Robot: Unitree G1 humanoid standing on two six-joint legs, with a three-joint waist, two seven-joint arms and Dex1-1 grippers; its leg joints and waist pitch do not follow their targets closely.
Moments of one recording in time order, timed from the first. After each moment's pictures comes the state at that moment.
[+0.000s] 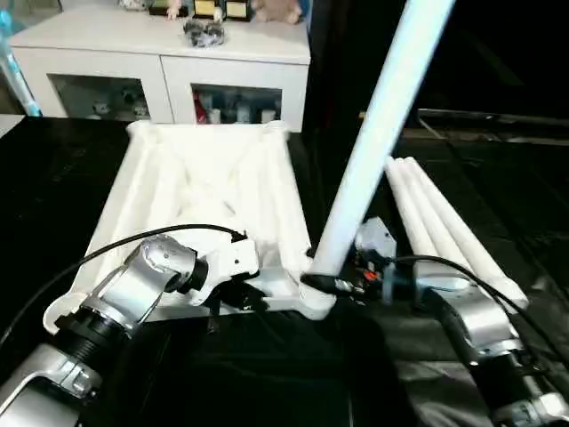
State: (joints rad) left arm -0.54 0.57 -0.49 0.31 -0.02 0.26 -1.25; right arm -0.34 -0.37 0.23 0.27 0.28 0.17 1.12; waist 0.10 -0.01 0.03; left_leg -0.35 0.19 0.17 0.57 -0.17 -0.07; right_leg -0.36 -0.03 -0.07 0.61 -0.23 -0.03
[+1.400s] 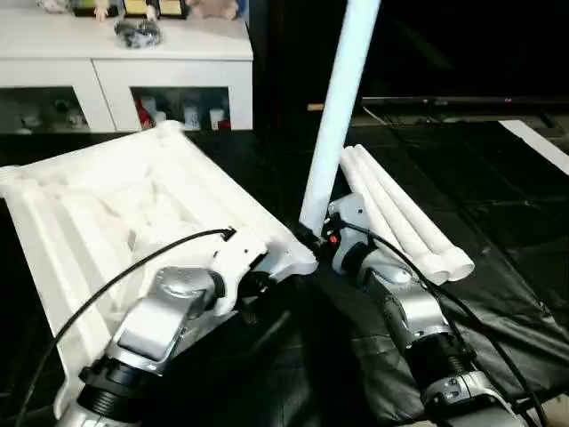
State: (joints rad) left arm -0.32 0.30 -0.27 -0.02 0.01 0.79 -0.71; right arm -0.48 -0.05 0.12 0.58 0.18 0.06 0.50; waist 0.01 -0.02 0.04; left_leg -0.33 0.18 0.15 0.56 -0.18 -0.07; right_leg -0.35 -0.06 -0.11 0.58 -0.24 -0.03
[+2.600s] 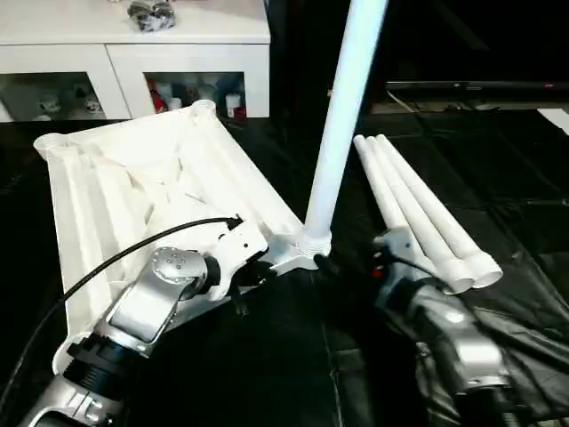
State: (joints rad) left arm -0.41 0.44 -0.35 0.11 0.00 0.52 -0.89; right arm -0.20 -0.22 0.06 0.24 0.29 0.16 0.72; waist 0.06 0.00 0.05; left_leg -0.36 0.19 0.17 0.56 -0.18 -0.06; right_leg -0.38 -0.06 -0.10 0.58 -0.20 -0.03
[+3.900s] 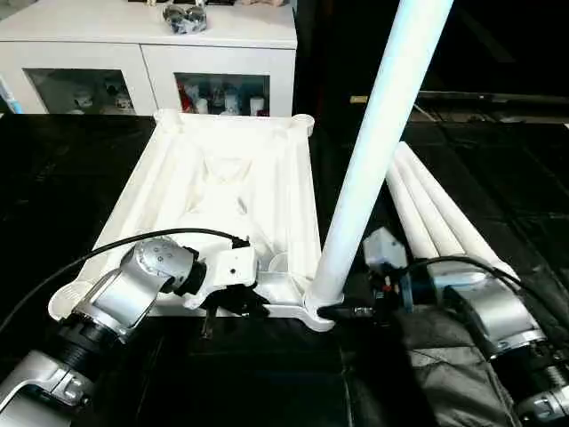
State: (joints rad) left arm -0.50 0.58 -0.48 0.26 0.00 0.14 -1.30; right arm -0.40 -0.46 0.29 0.32 0.24 0.16 1.28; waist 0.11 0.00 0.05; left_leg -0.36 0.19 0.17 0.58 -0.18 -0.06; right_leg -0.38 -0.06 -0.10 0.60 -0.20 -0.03
